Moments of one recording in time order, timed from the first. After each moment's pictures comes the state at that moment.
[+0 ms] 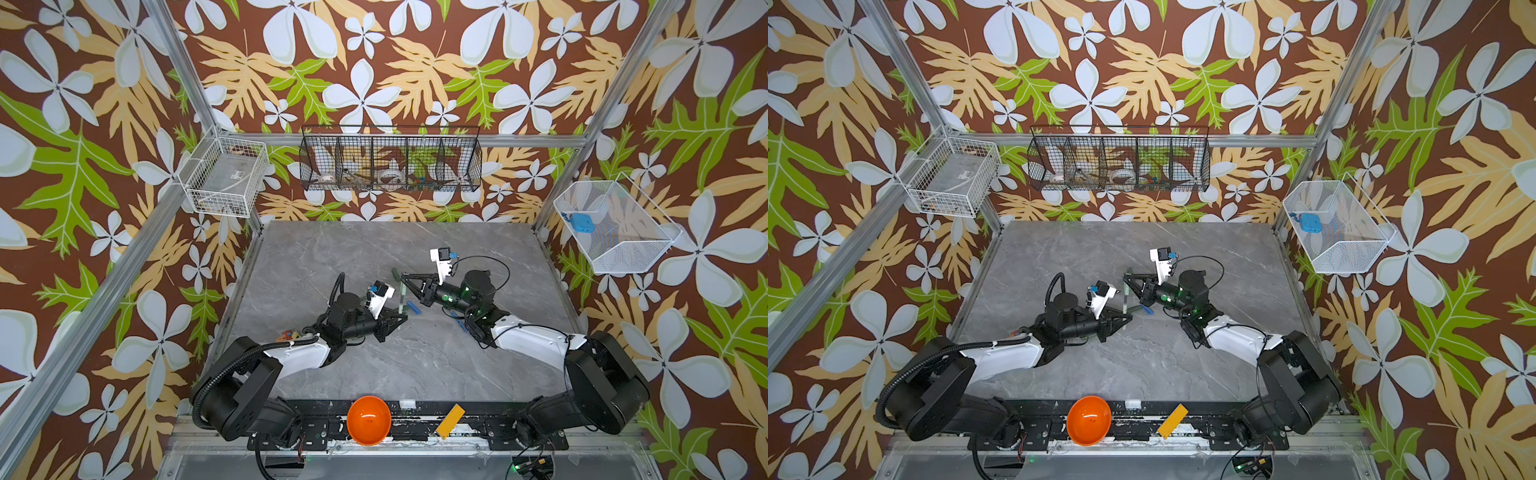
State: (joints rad) left arm -0.60 1.44 0.52 0.61 0.56 -0.32; right arm 0.56 1.48 0.73 0.75 -0.52 0.68
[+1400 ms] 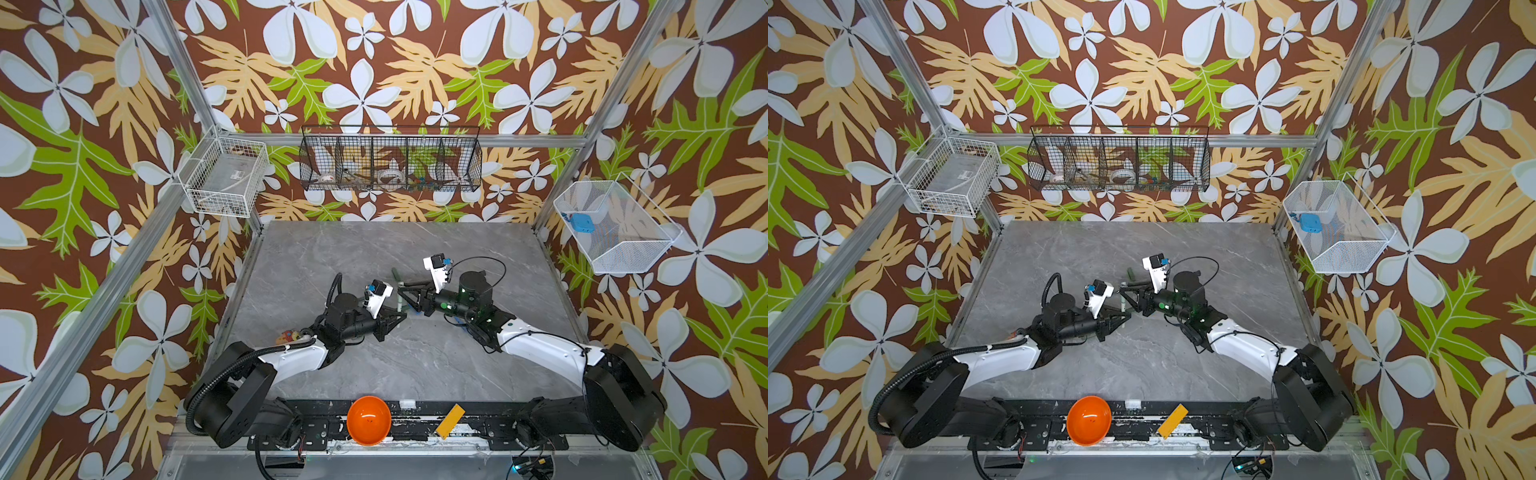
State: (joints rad) left arm -0.60 1.40 0.51 0.62 0.53 -0.32; right arm 0.60 1.34 0.76 0.41 -0.48 0.47
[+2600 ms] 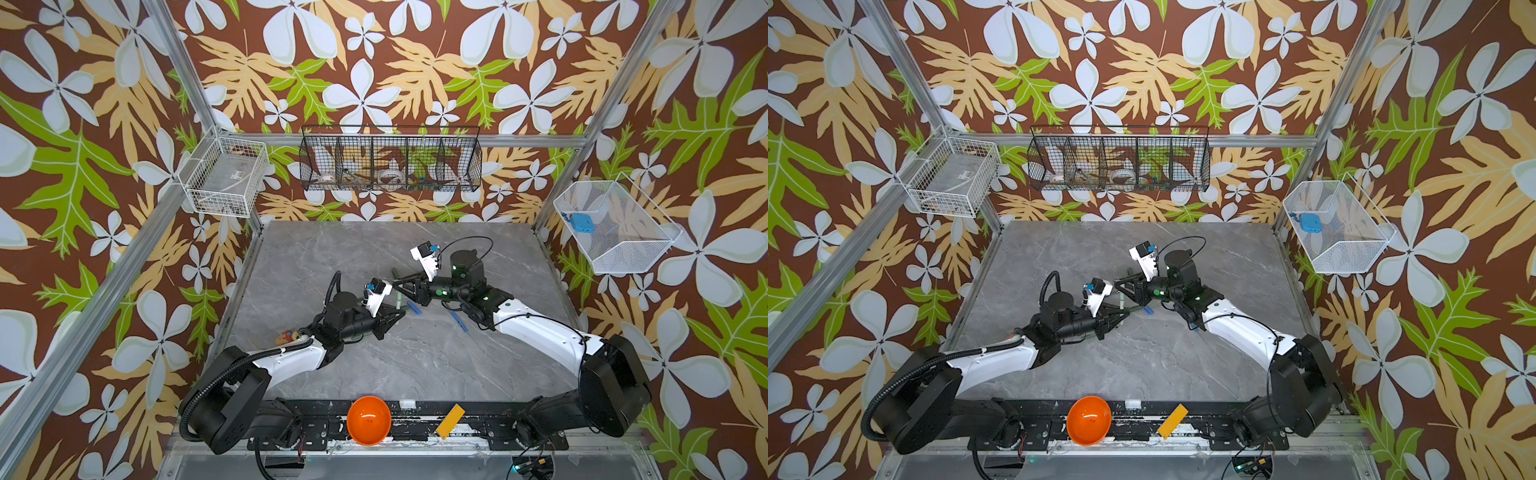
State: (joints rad) left arm -0.60 1.36 0.52 0.58 0.51 -0.28; right arm 0.58 1.47 1.00 0.14 -0.64 0.35
